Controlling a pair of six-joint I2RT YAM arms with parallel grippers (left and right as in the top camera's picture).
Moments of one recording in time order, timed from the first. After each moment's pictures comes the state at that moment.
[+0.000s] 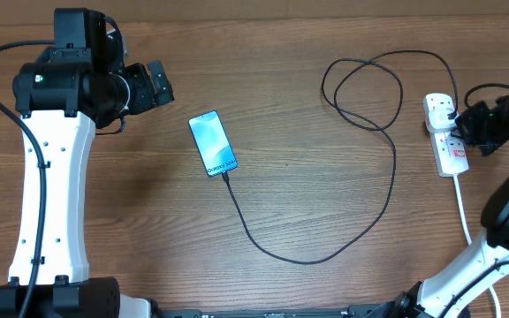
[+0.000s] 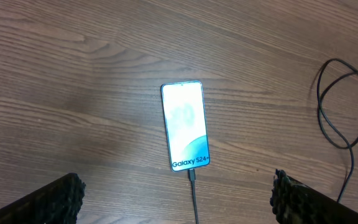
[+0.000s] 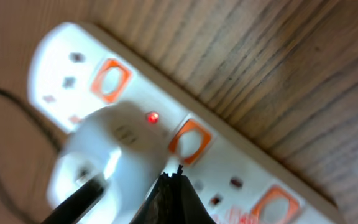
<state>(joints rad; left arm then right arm) 0.00 1.63 1.80 -1.24 0.16 -0.36 -0.53 2.06 1.56 -0.84 -0.31 0.46</state>
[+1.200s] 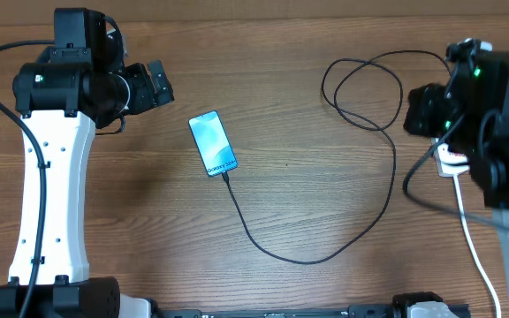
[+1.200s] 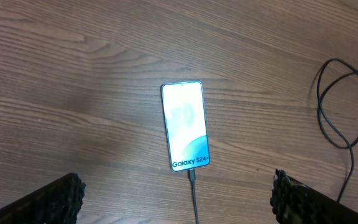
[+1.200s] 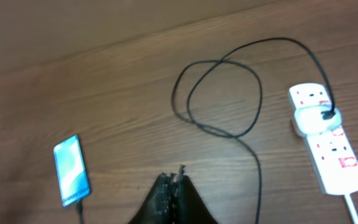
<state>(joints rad) 0.00 1.63 1.80 -1.24 0.16 -0.36 0.09 1.23 1.59 -1.10 -0.06 0.26</state>
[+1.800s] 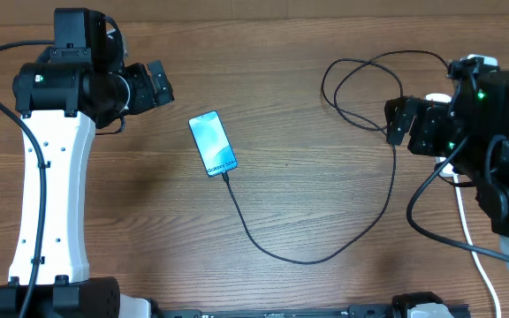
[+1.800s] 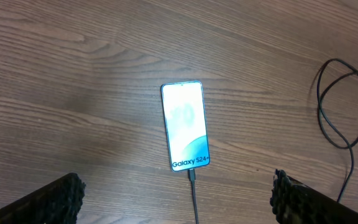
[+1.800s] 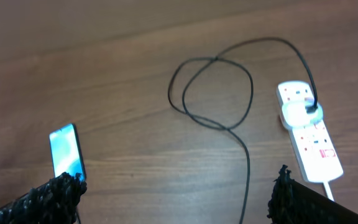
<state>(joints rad) 0.00 1.63 1.80 -1.24 0.16 -0.36 0.11 1.18 1.59 -1.17 -0.01 0.25</state>
